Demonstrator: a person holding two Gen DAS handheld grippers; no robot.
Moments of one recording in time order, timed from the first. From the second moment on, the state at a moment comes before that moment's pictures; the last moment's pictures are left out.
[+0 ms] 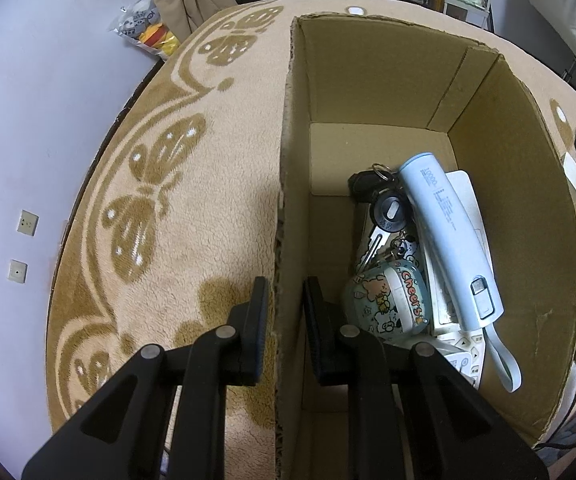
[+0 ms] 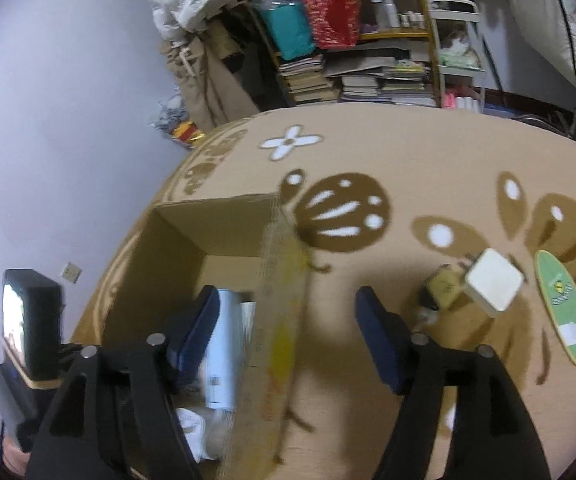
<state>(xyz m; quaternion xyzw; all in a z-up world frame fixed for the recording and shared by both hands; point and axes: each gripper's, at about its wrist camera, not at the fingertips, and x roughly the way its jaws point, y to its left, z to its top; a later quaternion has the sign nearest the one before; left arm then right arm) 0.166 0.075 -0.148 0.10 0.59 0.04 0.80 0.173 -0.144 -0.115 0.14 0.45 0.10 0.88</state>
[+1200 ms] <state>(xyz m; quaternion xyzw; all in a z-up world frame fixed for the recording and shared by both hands) 0.167 0.077 -0.146 0.09 0.59 0.04 0.80 0.222 -0.219 -0.215 0.19 0.52 -0.04 0.83</state>
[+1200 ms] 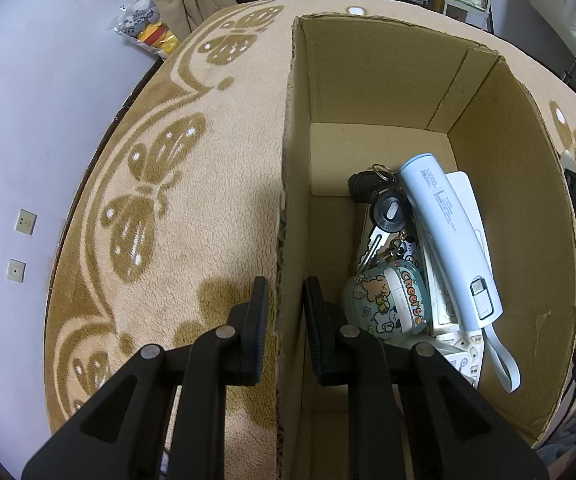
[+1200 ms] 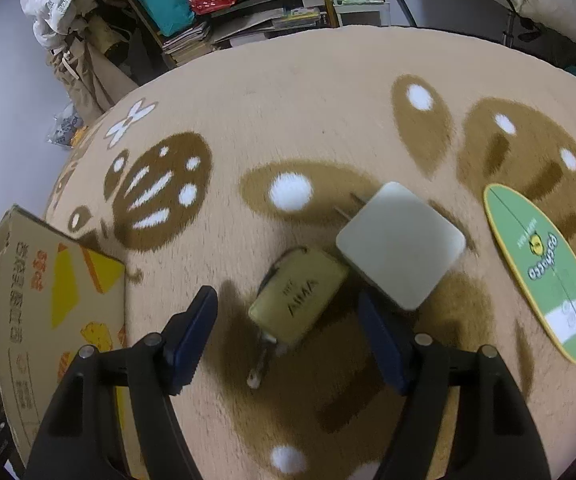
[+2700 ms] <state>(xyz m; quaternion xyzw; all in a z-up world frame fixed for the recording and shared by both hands) 0.167 0.070 -0.148 0.12 0.59 0.04 0.80 0.160 -0.176 -0.116 0.16 0.42 0.08 0.89</state>
